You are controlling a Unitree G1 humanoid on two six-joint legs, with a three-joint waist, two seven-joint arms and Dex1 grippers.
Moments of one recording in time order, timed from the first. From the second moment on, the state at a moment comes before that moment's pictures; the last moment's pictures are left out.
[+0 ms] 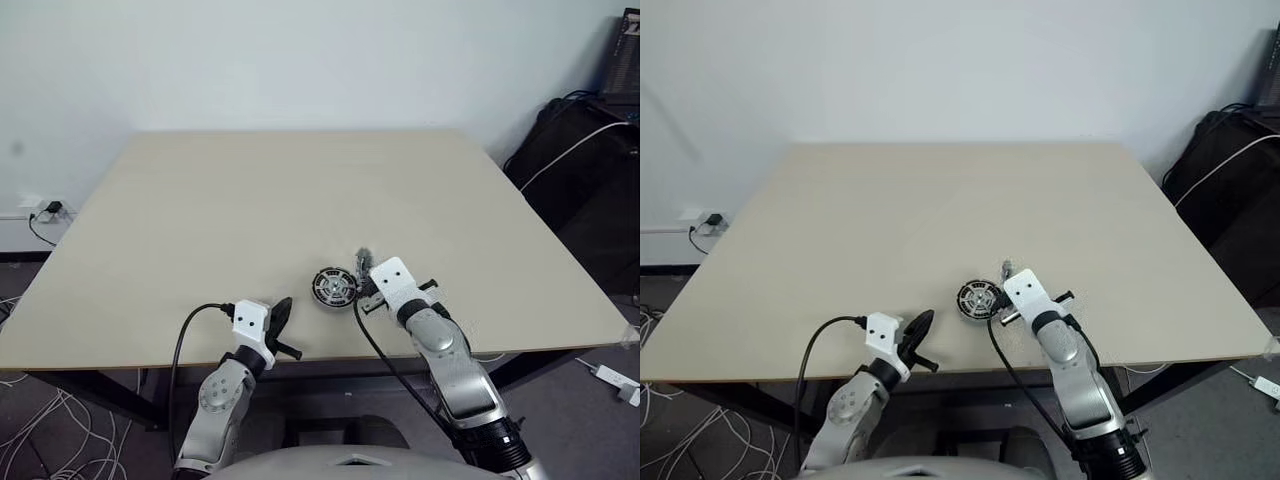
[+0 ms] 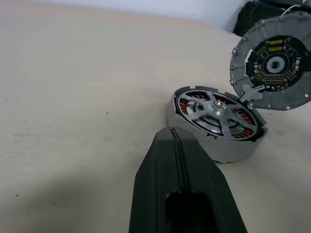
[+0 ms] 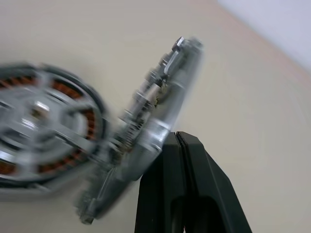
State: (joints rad) left arm 0.25 0.03 -0.21 0.04 -0.12 -0.12 -0.35; right arm 0.01 -0.23 0.24 -0.24 -0.24 0.47 0.22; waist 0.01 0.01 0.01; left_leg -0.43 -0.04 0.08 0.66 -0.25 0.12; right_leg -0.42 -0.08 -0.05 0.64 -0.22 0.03
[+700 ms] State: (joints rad) left arm 0.25 0.04 -0.20 0.04 -0.12 -0.11 -0.35; right arm -0.13 -0.12 0.30 0.06 -0.11 0.35 0.33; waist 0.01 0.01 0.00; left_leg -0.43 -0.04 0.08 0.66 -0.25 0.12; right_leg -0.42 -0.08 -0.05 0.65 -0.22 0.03
